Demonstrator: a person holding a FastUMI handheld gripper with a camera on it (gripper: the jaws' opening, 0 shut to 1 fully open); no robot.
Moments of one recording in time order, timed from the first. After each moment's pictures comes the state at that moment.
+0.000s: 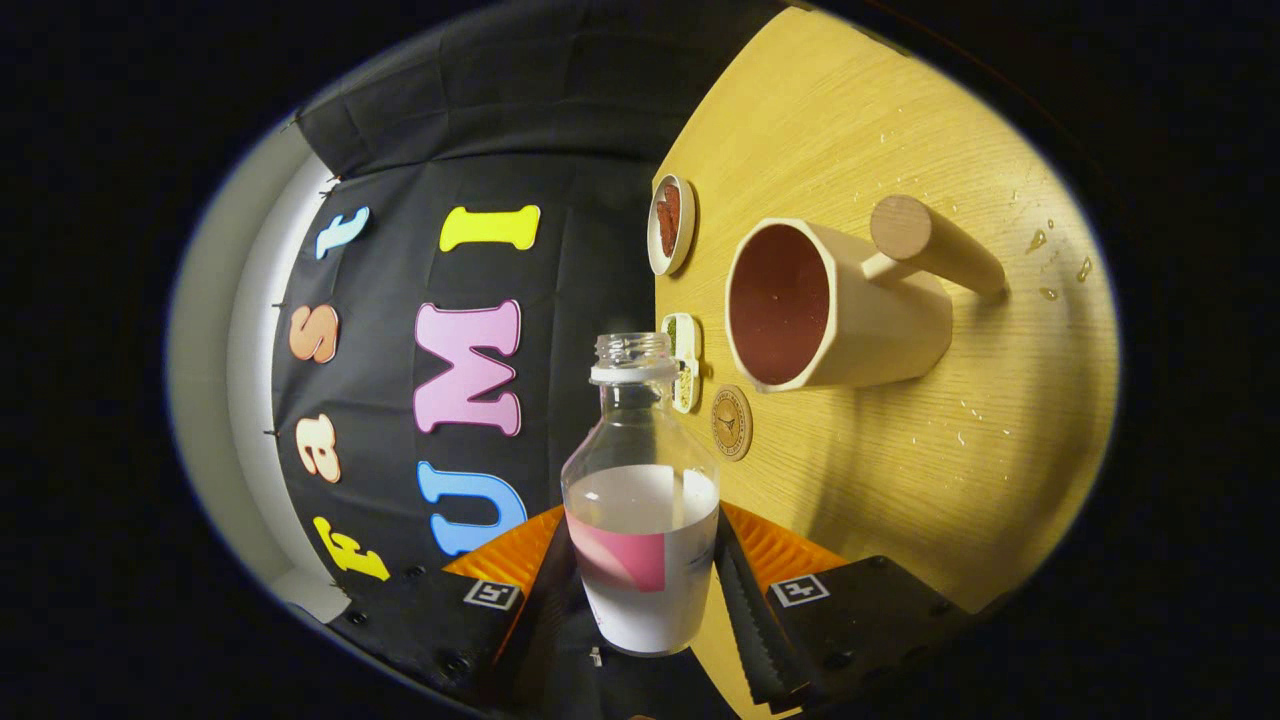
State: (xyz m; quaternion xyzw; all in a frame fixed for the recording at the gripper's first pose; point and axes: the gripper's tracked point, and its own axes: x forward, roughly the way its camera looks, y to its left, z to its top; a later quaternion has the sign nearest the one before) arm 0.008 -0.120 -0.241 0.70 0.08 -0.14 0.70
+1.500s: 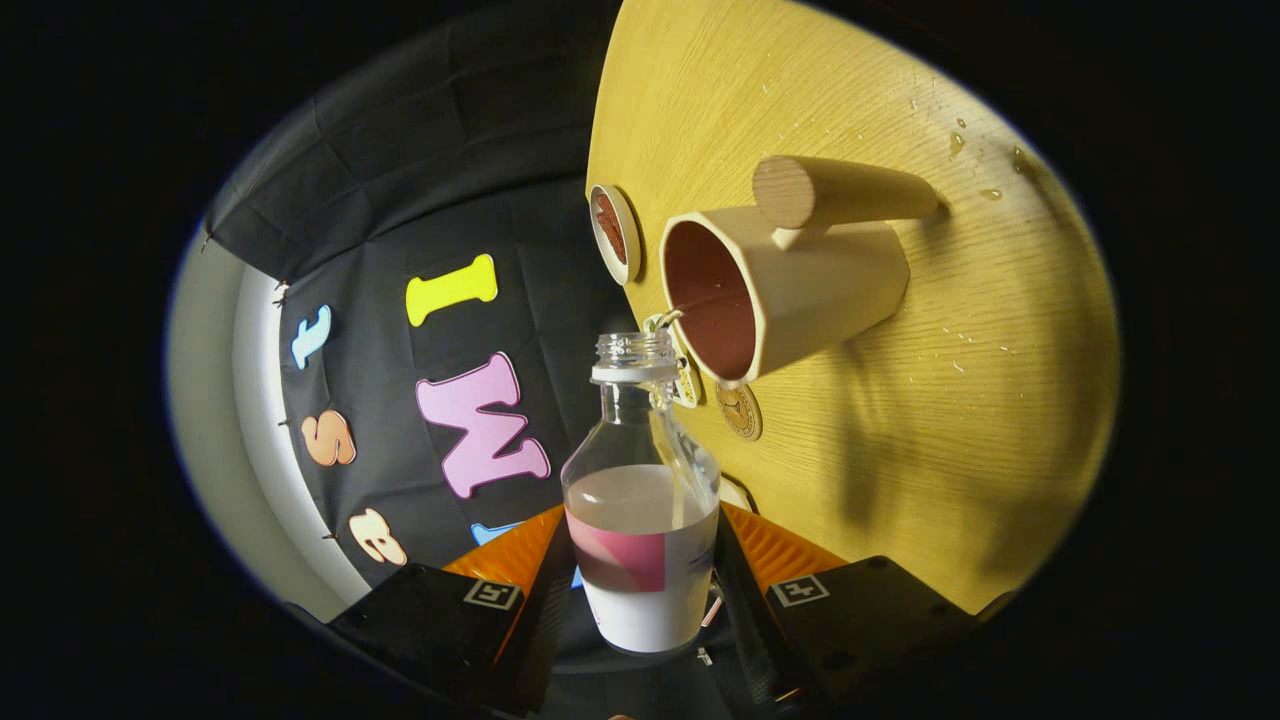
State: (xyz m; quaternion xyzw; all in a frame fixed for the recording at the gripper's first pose) arm 0.003 -0.137 -0.236 0.80 0.06 -0.15 0.58
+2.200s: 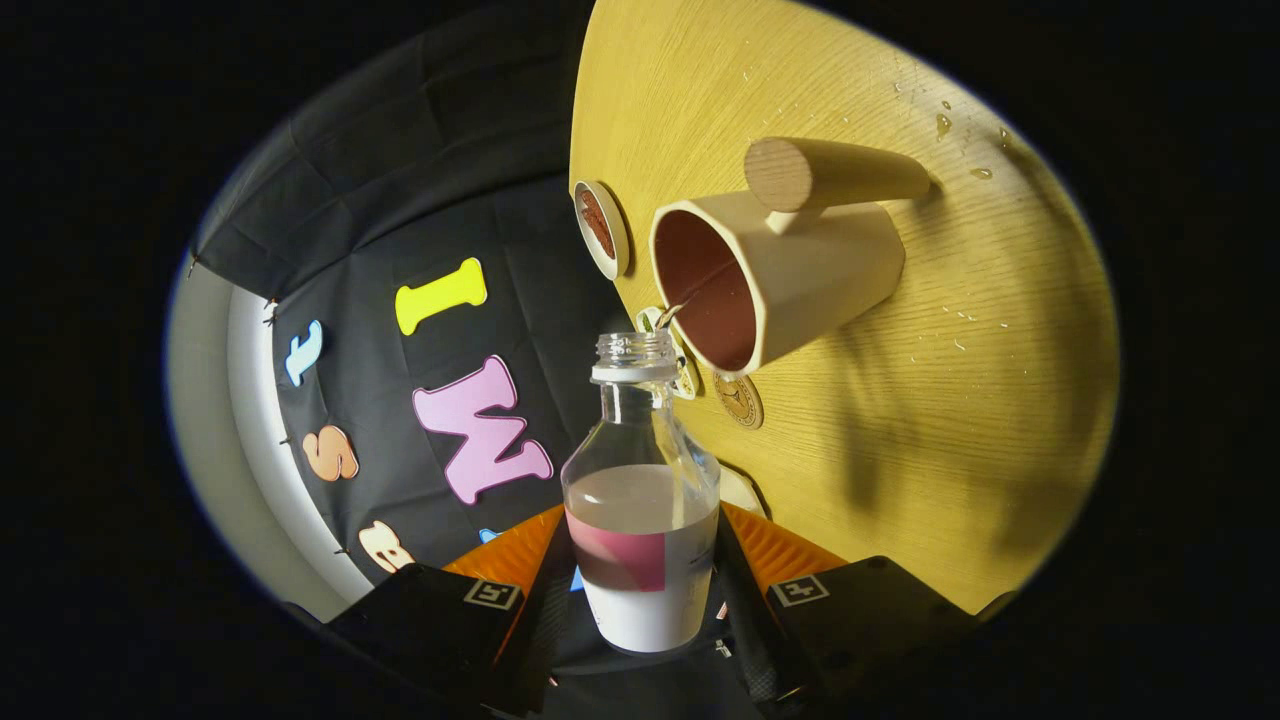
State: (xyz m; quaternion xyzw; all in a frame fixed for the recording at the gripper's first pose) arm 0.003 -0.137 -0.236 0.82 0.07 -0.15 0.55
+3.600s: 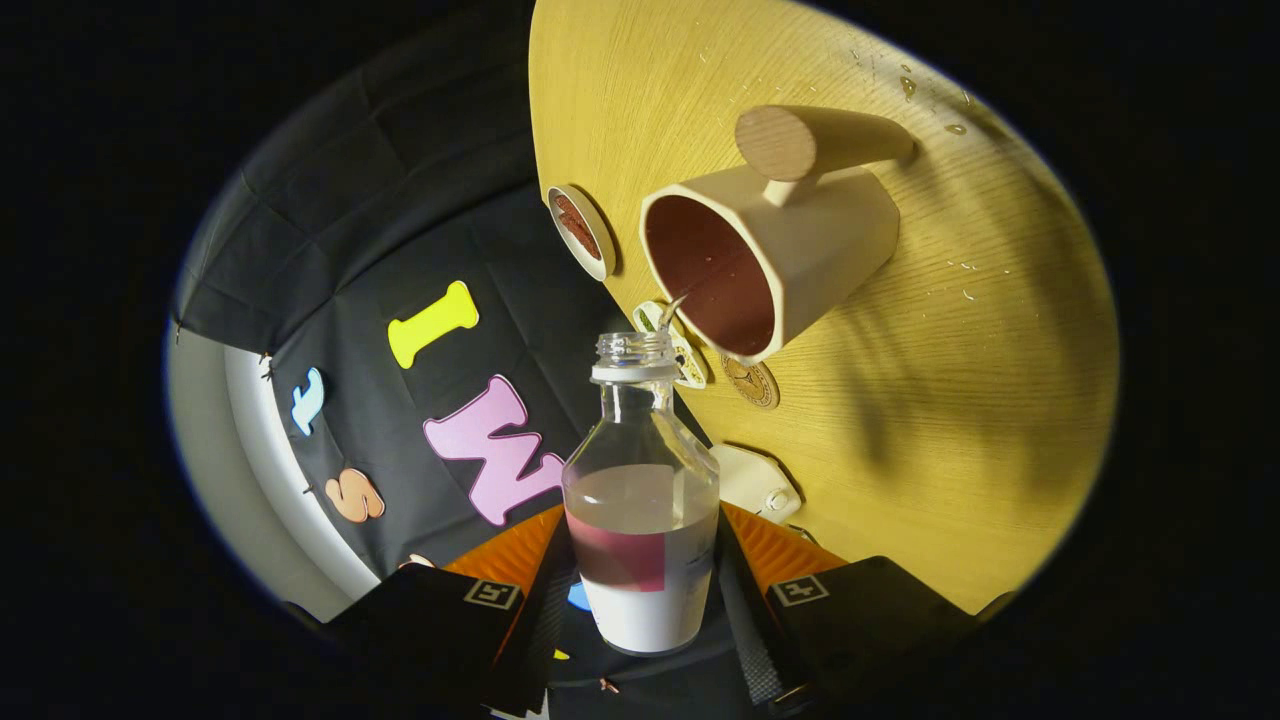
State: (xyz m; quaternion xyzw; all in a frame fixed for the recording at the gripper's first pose) arm 0.018 -0.143 -0.219 0.86 0.06 -0.15 0.48
